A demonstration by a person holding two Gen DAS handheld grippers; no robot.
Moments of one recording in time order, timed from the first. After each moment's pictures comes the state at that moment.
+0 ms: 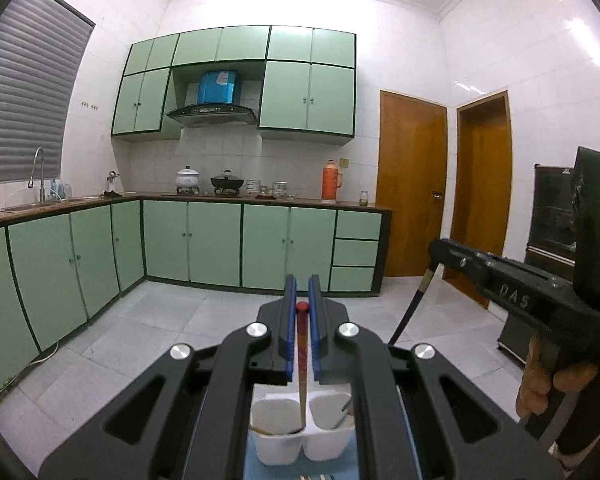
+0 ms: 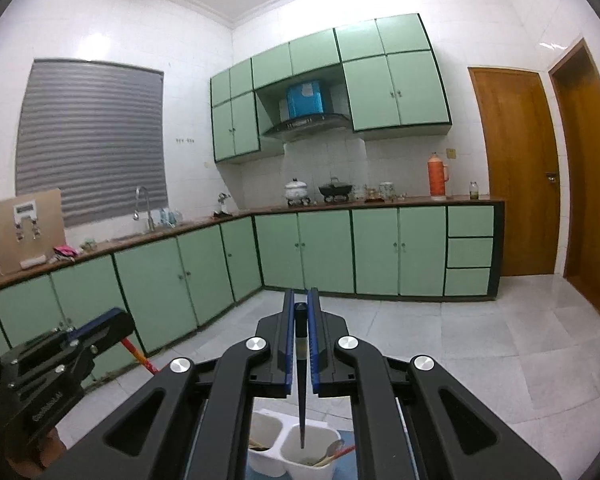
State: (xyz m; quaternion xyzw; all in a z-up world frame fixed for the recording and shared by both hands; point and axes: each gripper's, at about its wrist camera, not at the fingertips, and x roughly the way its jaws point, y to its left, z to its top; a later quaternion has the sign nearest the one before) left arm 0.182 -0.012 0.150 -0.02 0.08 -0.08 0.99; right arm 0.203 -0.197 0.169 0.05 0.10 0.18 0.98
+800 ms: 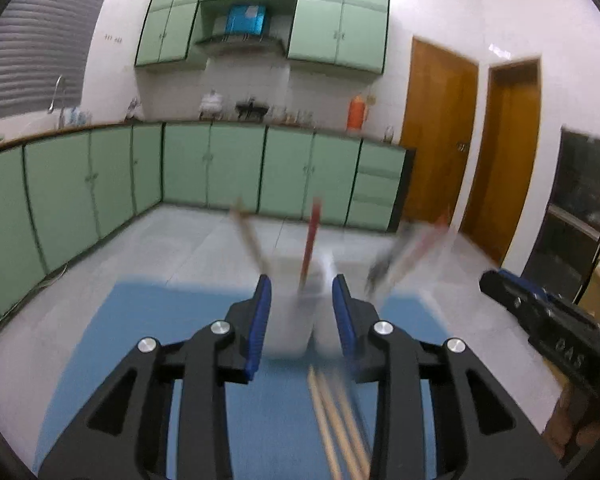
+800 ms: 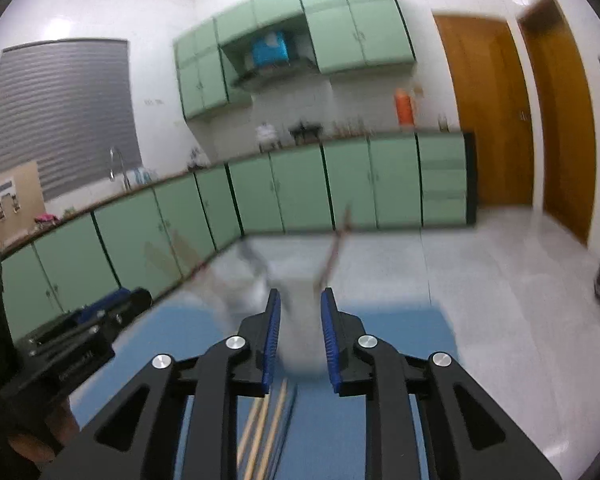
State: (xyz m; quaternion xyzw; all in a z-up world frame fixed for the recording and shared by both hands) left arm 0.144 0.013 -0.008 -0.05 0.21 -0.04 0.98; right arm 0.126 -0.210 -0.015 0.08 0.20 0.14 0.97
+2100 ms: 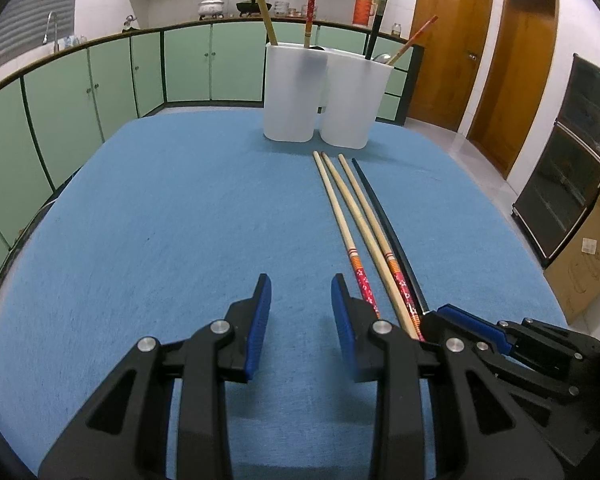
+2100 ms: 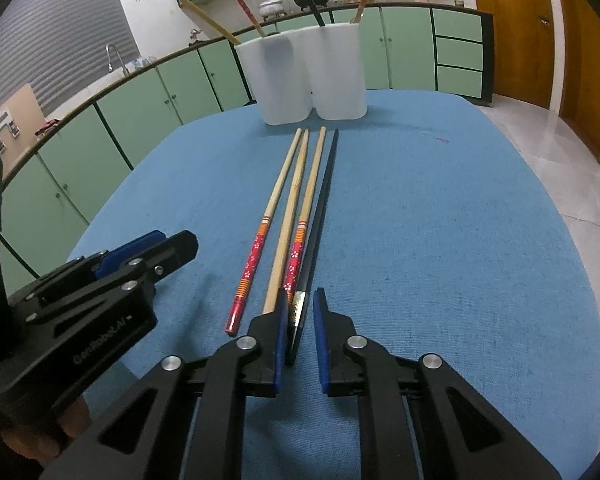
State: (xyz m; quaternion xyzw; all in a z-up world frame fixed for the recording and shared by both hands) left arm 0.071 0.006 -0.120 -0.03 0.38 -0.04 0.93; right arm 0.041 -0.164 -0.140 0.06 0.41 0.17 0.89
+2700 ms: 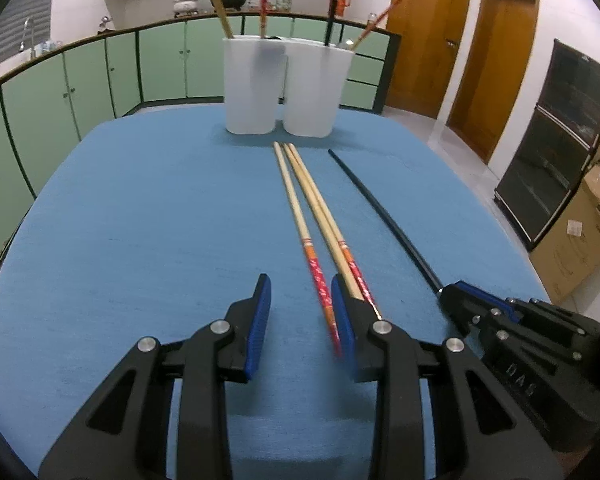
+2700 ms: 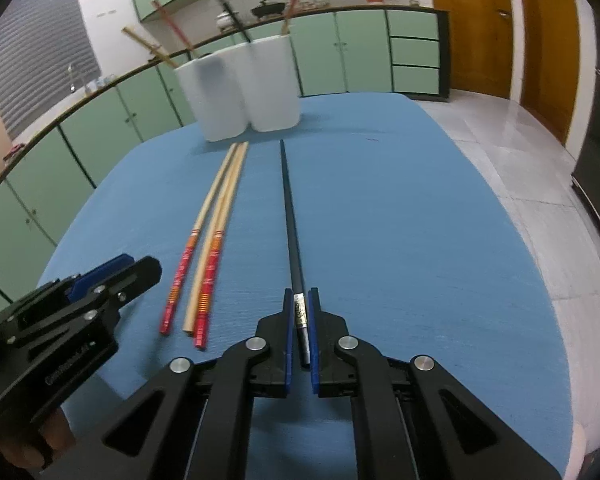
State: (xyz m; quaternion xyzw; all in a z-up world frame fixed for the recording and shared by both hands) left arm 0.072 -0.024 -0.123 -0.02 0.39 -0.08 0.92; right arm 0.038 -0.210 -0.140 0.08 0.41 0.09 0.91
